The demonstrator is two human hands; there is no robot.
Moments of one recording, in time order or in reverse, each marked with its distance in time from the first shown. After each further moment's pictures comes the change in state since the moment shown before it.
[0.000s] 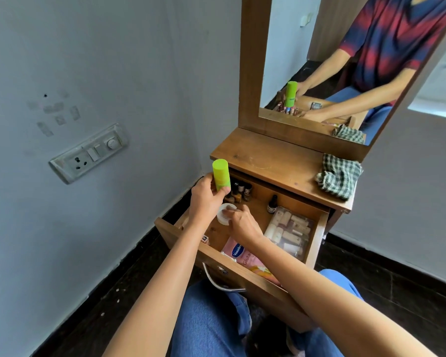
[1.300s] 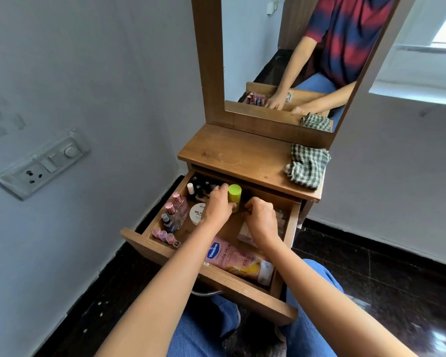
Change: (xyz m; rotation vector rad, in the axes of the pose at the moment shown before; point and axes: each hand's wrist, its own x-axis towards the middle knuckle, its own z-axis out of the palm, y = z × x) left_hand 0.005 0.018 0.102 0.320 -0.329 0.094; right_hand -0.037 0.067 -0.039 0.312 0.318 0.495
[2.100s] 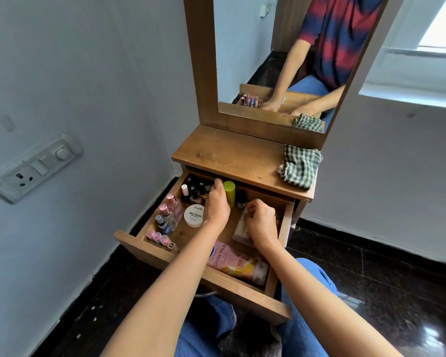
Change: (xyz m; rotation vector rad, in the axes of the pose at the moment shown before) left_hand 0.003 0.011 0.015 0.060 0.150 -0.057; right_hand -0.007 0.012 -0.006 0.108 0.071 0.014
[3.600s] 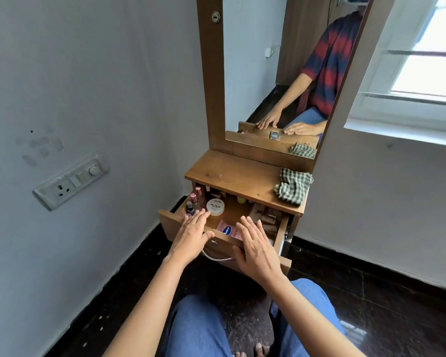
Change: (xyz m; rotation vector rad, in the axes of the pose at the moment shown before) left_hand -0.077 -0.058 -0.081 0.039 -0.132 0.224; right_hand -0.071 -0.009 -0.034 -0.368 -0.016 -0.631
